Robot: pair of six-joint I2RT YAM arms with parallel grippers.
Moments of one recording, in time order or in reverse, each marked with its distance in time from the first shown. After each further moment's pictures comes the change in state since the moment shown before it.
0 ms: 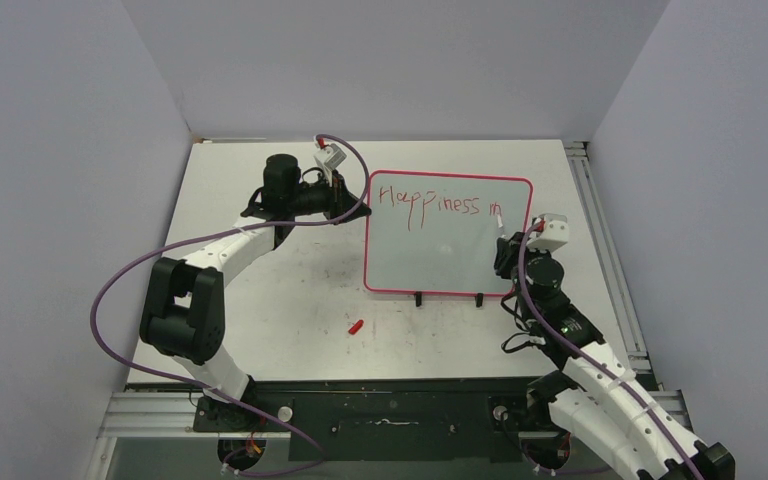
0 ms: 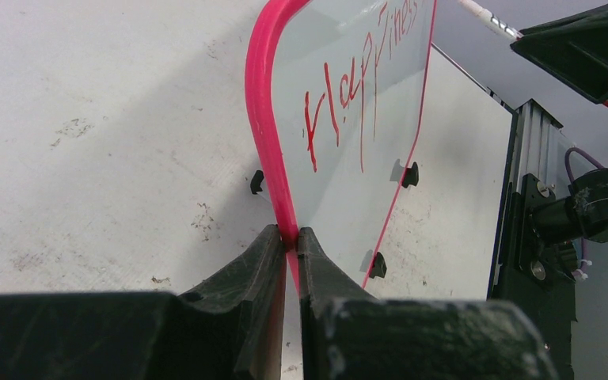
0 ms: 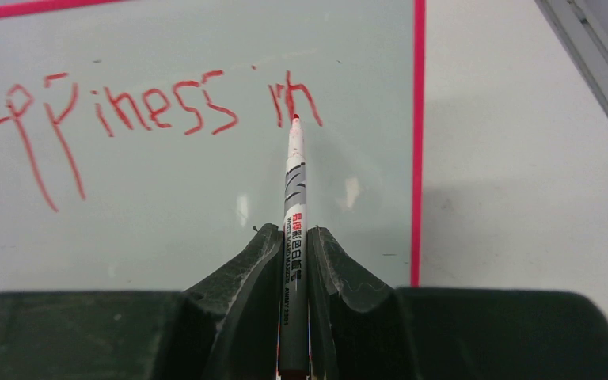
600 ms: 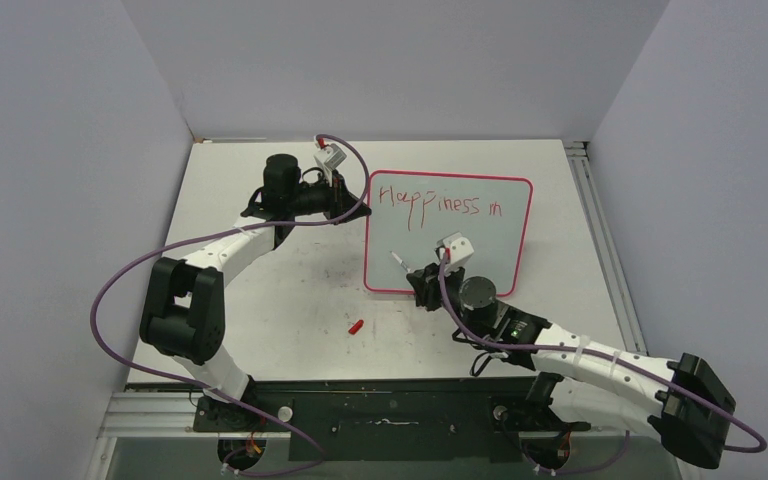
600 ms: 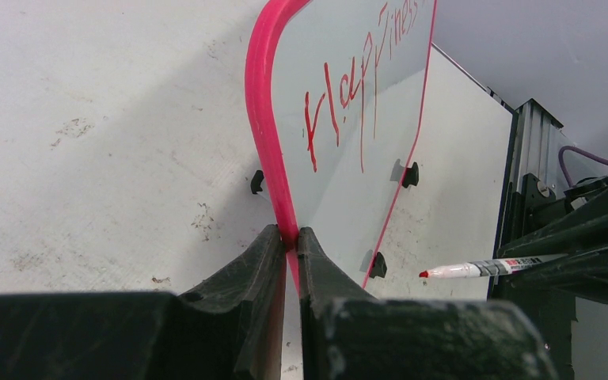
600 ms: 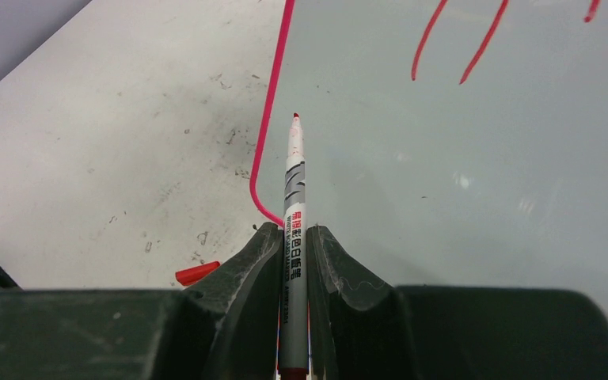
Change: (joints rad) left arm 0.000 0.000 0.000 0.000 0.000 0.001; right arm 0.510 0.296 0.007 0.264 -0.087 -0.036
